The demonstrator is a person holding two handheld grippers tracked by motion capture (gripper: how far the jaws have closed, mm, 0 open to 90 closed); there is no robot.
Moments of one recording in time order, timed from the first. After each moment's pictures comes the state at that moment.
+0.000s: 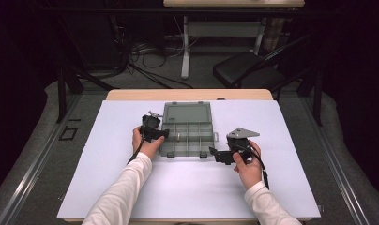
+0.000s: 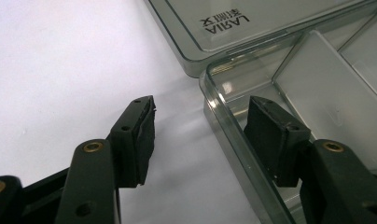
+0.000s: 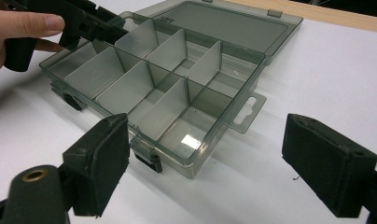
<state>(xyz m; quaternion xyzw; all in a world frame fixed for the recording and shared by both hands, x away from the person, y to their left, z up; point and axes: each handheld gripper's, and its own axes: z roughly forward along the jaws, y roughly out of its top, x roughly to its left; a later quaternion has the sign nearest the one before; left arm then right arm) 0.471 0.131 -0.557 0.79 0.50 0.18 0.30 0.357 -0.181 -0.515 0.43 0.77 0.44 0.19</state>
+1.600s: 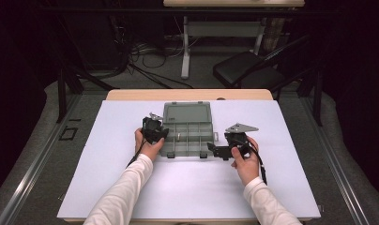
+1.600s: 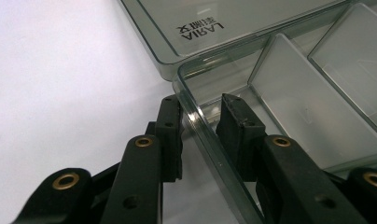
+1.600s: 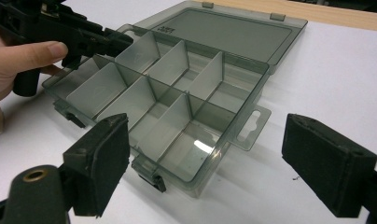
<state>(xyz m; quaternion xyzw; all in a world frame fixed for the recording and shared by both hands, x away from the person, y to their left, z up) 0.463 0.127 -0.560 0.79 0.48 0.18 0.34 0.373 -0.177 -0.512 0.44 0.76 0.45 0.17</state>
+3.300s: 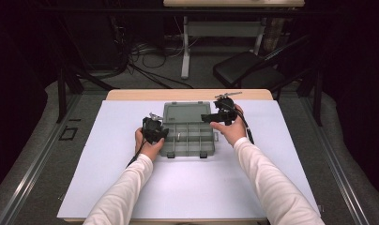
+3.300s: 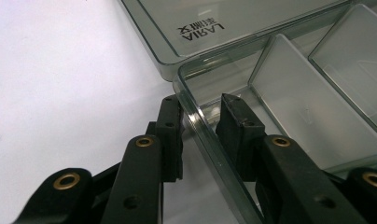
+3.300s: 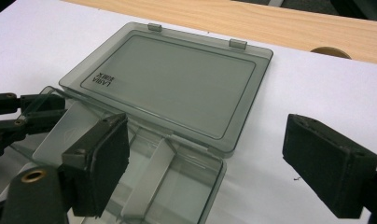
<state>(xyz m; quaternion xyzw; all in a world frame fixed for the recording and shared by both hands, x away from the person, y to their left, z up) 0.463 0.128 -0.560 0.79 0.48 0.18 0.34 0.484 -0.150 -0.486 0.52 0.75 0.38 0.16</state>
